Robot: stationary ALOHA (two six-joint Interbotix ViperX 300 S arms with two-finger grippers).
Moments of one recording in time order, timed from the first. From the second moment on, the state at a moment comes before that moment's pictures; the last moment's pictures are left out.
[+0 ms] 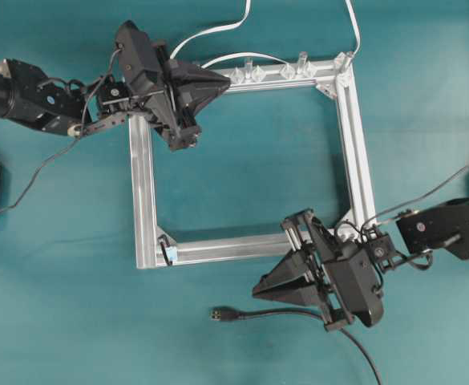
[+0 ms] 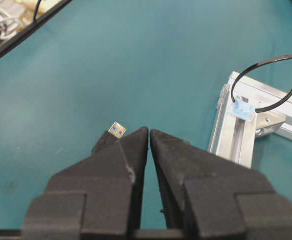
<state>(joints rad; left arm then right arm) 0.28 0.16 0.84 -0.11 -0.78 -0.01 0.28 0.16 0.84 -0.11 -0.78 0.00</state>
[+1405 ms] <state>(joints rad) 0.28 -0.04 0.83 -0.06 -0.45 0.00 0.41 0.16 0.83 0.24 -0.80 0.04</state>
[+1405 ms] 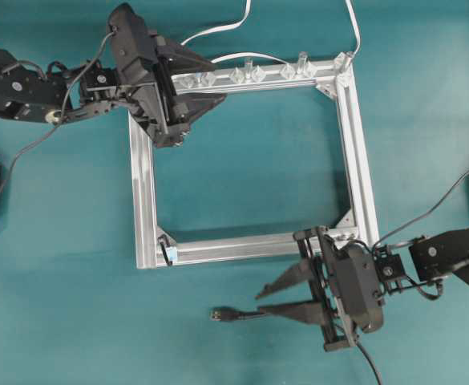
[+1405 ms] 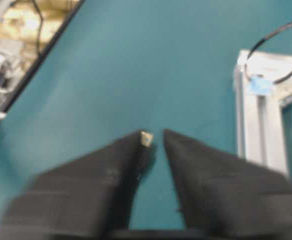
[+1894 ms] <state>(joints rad) 0.28 -0.05 0.83 -0.06 -0.43 0.00 0.41 0.20 0.81 0.28 -0.80 0.04</state>
